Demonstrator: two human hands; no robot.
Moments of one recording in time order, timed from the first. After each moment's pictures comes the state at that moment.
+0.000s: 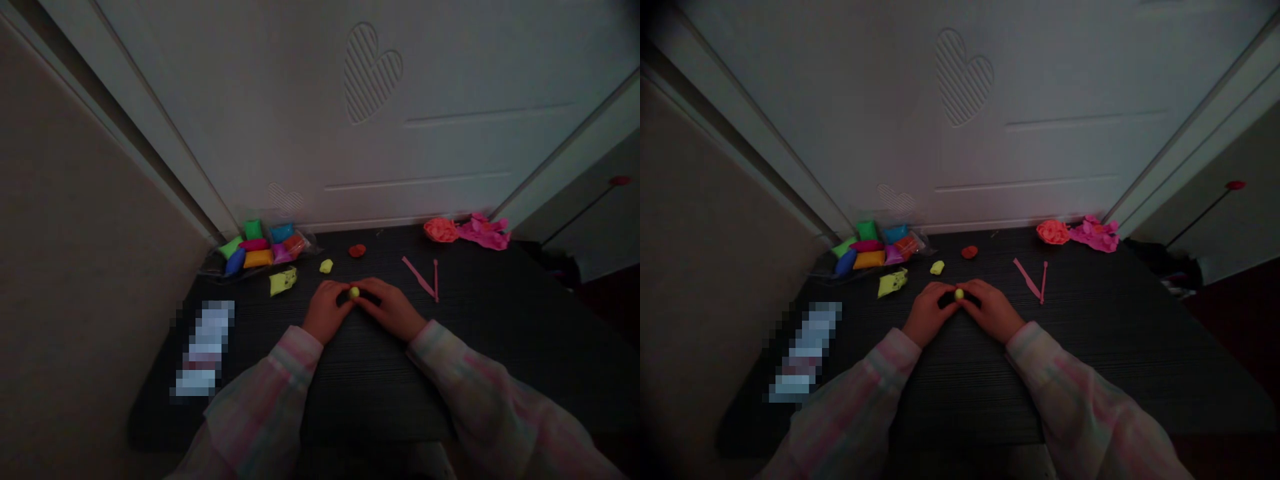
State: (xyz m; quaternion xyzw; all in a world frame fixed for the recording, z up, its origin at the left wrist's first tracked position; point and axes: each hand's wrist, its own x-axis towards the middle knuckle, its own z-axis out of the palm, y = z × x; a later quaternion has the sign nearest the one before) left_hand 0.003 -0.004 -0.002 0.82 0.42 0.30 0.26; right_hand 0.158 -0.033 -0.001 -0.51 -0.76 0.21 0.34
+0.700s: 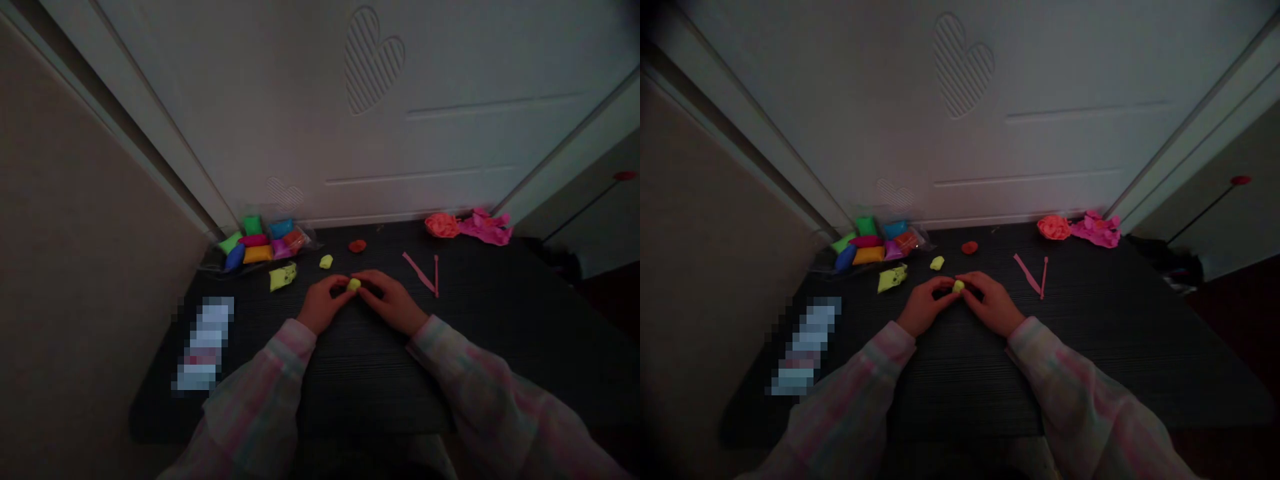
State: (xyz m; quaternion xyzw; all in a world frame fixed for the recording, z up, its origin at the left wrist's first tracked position) left_hand 0.001 -0.001 0.003 0.74 0.45 0.29 0.41; right_hand 0.157 -0.034 0.004 -0.50 -0.73 0.25 0.38
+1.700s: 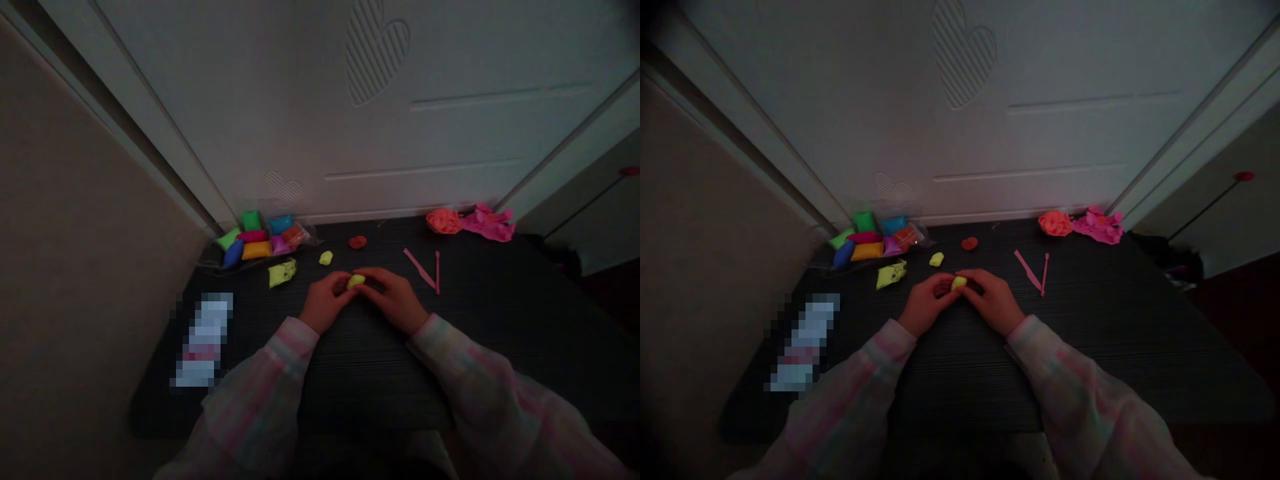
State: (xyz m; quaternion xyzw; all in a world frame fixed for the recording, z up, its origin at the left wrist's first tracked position) left_hand 0.006 -0.005 -0.002 0.65 0.41 0.35 0.54; right_hand 0.155 -0.037 0.006 -0.54 -0.70 0.22 0.40
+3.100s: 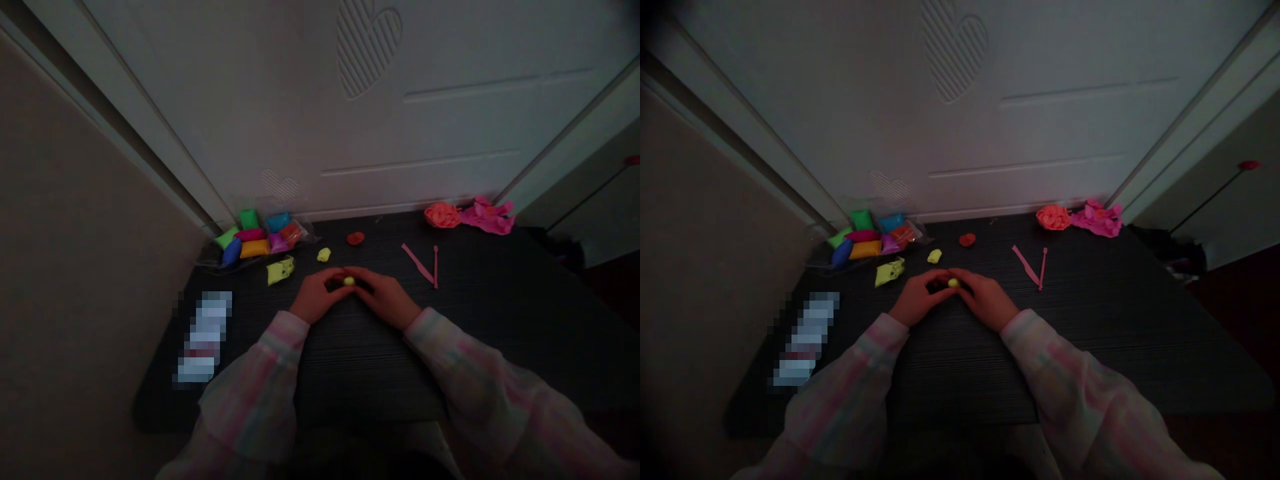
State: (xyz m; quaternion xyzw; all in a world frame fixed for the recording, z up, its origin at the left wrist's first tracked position) left_hand -0.007 0.004 0.008 0.75 0.42 0.28 0.42; right_hand 0.151 -0.037 0.000 -0.52 -0.76 0.22 0.33
